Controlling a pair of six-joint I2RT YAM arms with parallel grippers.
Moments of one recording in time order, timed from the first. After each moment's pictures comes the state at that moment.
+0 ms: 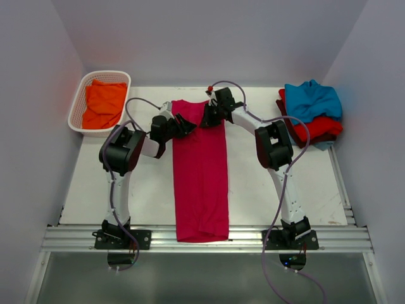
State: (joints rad) left arm -0.30 2.20 1.05 0.87 0.34 -0.76; right arm 0.43 2.46 1.98 -0.36 -0.39 0.36
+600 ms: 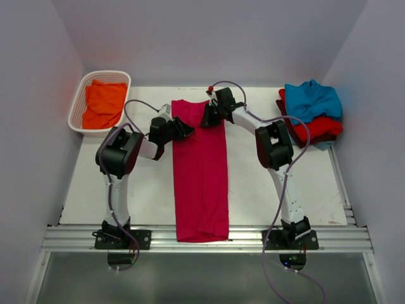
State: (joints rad) left arm -0.29 2.14 0.97 0.84 0.32 -0.76; right arm 0.43 2.46 1.98 -0.35 -0.40 0.36
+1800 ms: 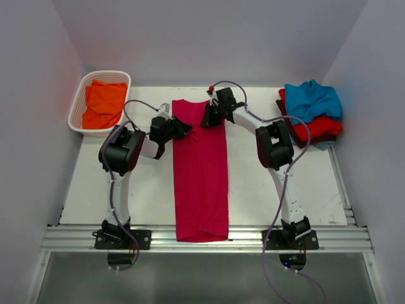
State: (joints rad) left arm -0.29 2.20 1.03 0.87 0.29 -0.78; right arm 0.42 2.46 1.98 -0.35 -0.41 0.36
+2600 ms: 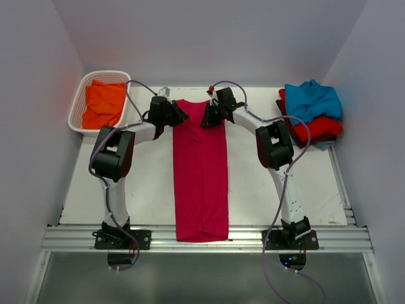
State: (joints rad) left arm -0.28 2.08 1.27 0.31 0.24 -0.71; right arm 0.42 2.46 1.98 -0.35 -0.41 0.37
